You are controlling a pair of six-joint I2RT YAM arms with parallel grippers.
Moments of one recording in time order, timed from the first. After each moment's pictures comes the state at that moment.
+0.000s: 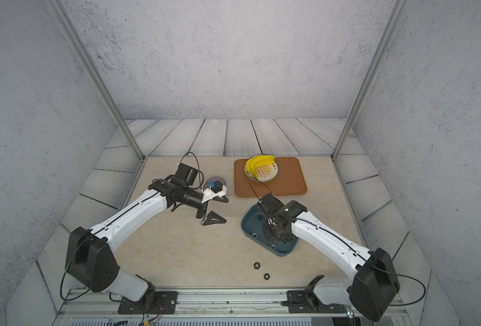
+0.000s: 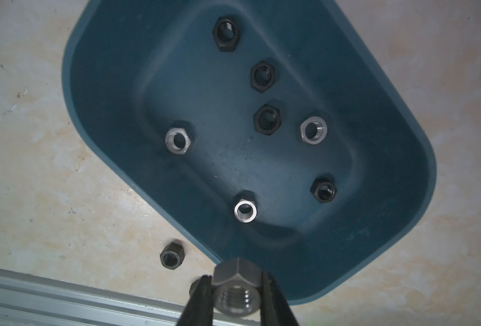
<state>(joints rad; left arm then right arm) -0.51 1.53 1.27 -0.73 0.94 0.77 0.69 1.29 1.03 -1.11 0.06 0.46</state>
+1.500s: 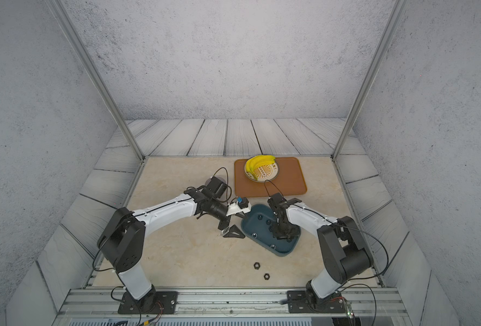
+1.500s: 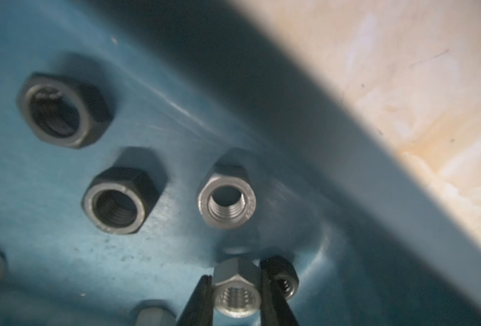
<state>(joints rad) -0.71 1.77 1.25 -0.54 0.89 0.69 0.43 1.58 0.91 -0.87 0.09 0.38</state>
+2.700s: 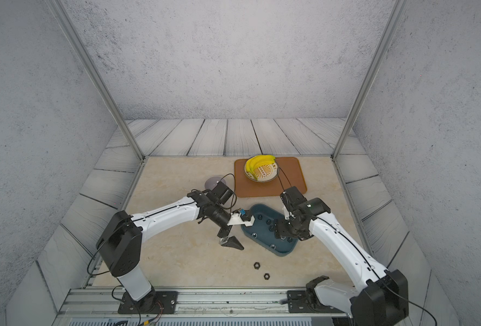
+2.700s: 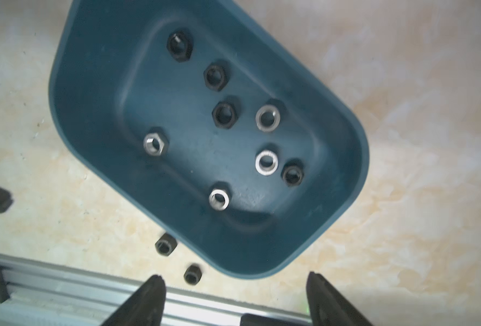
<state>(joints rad) -0.82 1.74 1.28 -0.72 0.87 0.91 0.43 1.16 1.03 -1.22 -0.11 0.36</state>
